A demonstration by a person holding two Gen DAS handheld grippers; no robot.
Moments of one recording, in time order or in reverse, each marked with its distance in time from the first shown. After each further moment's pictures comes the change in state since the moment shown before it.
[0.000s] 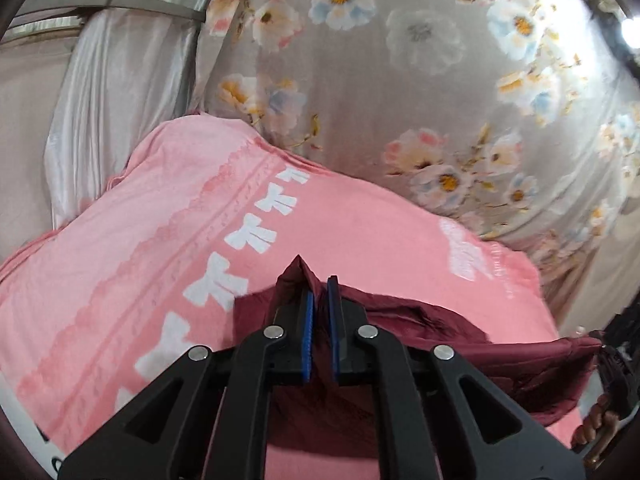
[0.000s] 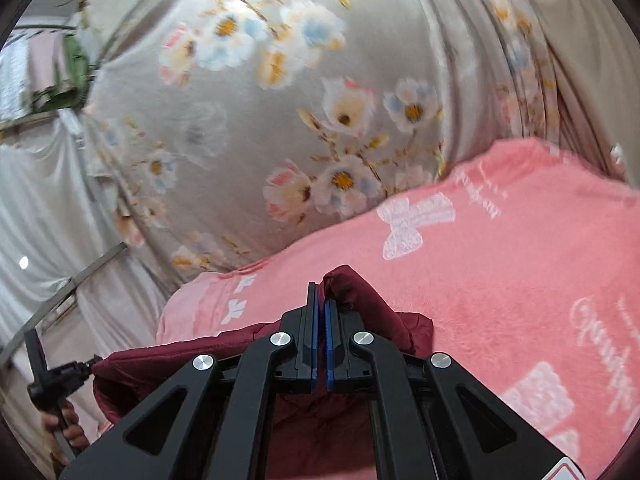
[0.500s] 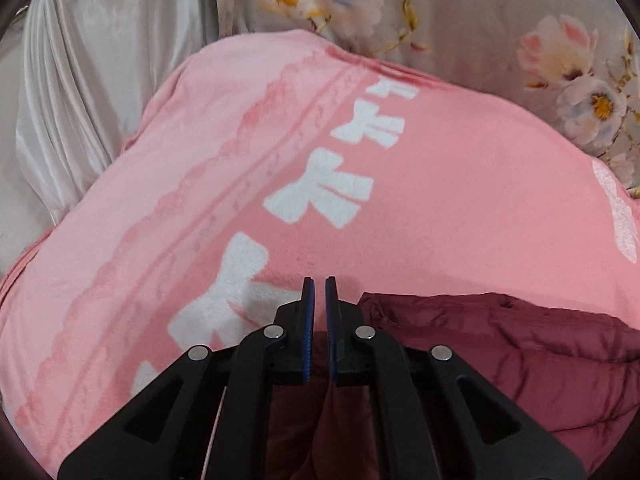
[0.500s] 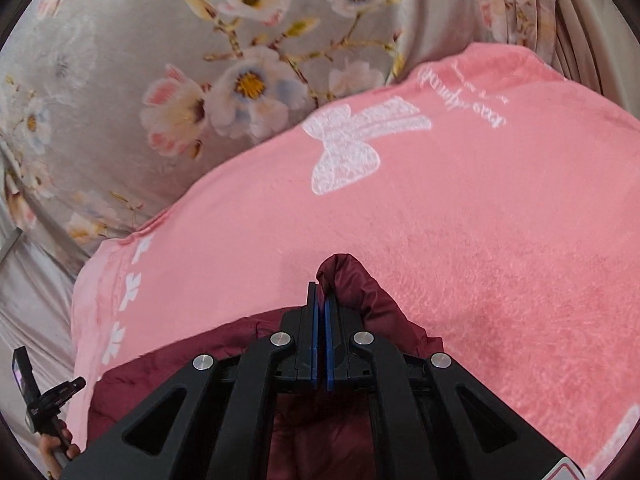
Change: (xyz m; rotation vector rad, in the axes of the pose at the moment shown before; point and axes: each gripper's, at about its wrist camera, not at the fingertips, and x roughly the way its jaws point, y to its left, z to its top) left arm 0.246 0.036 -0.021 0.043 0.223 0.400; right arm 0.209 -0.058 -0.047 0.050 0.225 -0.233
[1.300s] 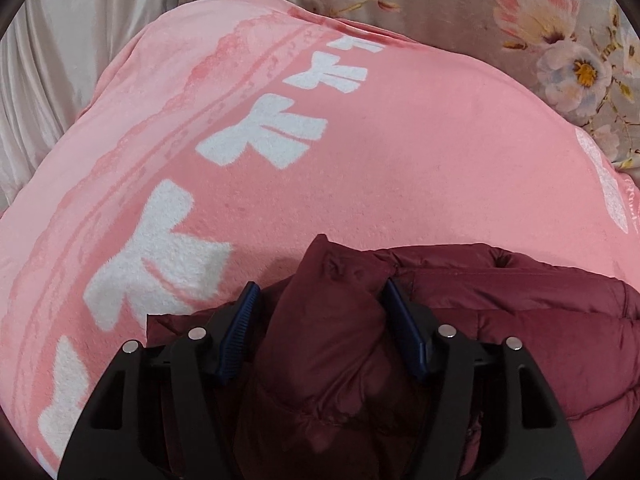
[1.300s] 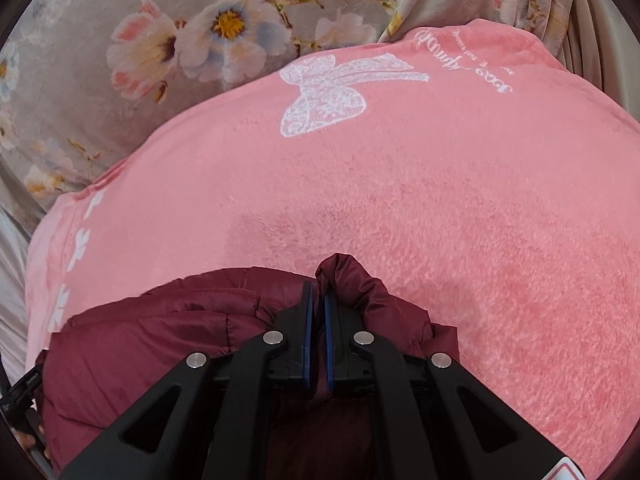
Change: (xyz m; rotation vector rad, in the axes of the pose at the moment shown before) left arm 0.037 -0.031 -0.034 0.022 0.057 -0.101; right arm 0.052 0.005 -0.021 -0.103 0.098 -0.167
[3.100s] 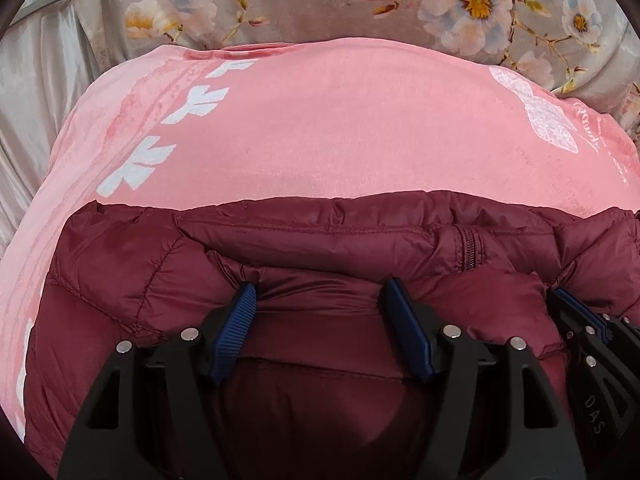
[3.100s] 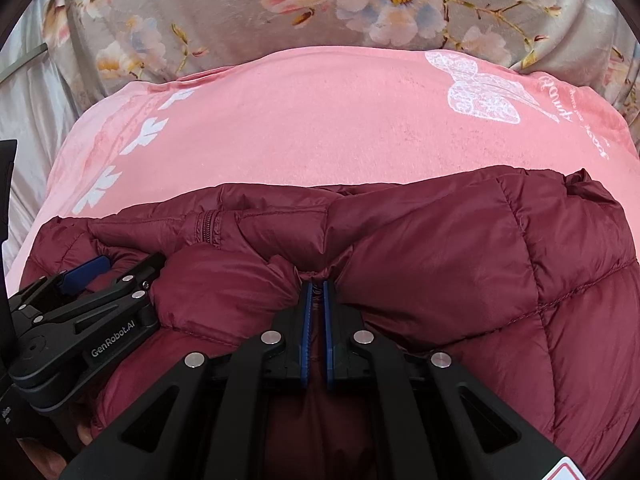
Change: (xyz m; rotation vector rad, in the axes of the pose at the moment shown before) left arm -0.034 -0.148 -0.054 0.227 -0.070 -0.044; right arm -0.010 0.124 -0.068 -0.338 0.051 0.106
